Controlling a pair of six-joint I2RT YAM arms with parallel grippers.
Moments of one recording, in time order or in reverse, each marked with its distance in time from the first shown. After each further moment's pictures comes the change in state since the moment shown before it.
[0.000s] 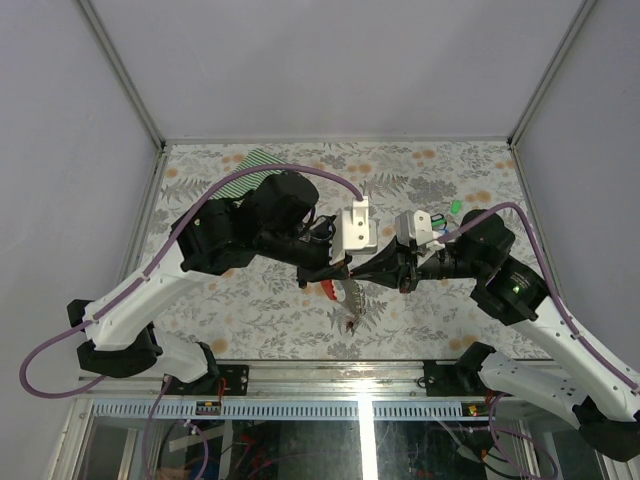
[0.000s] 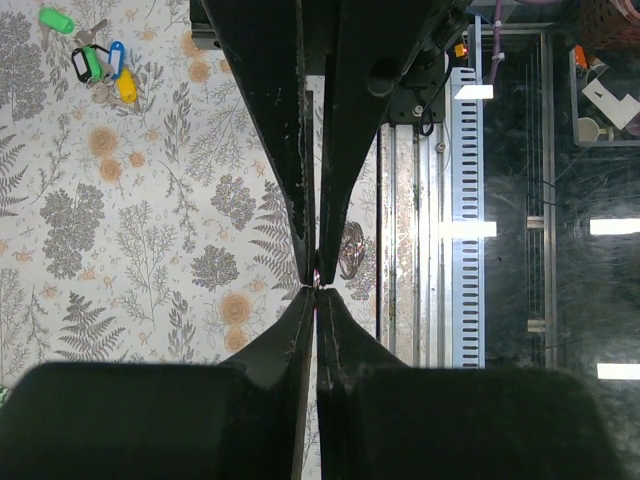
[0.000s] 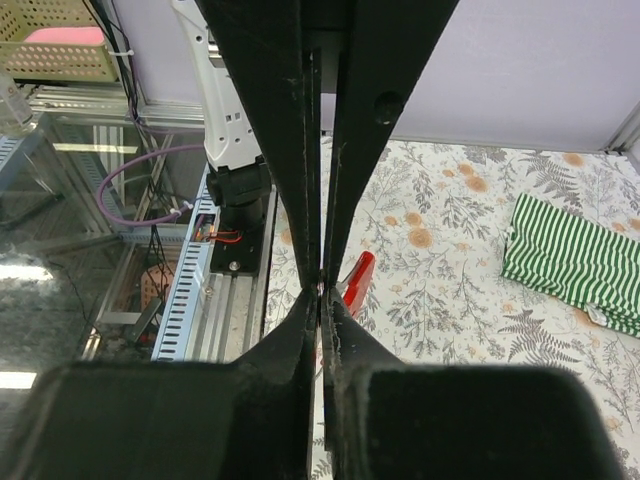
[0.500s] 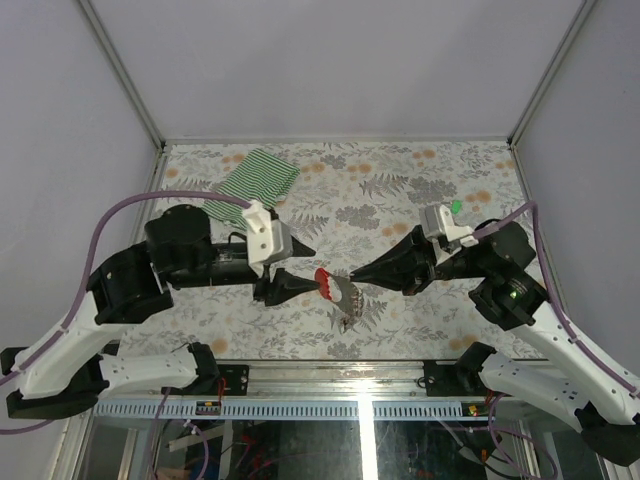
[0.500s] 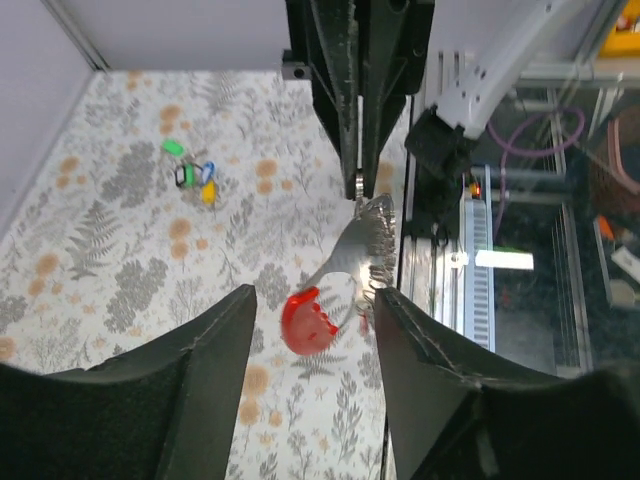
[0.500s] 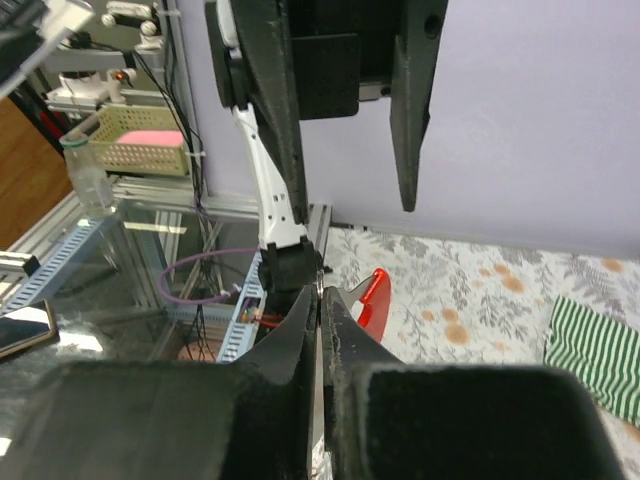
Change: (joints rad) left arm 0.000 -0.411 -0.375 0.369 -0.054 -0.135; right arm 0.000 -0.038 -0.073 0.346 -0.084 0.262
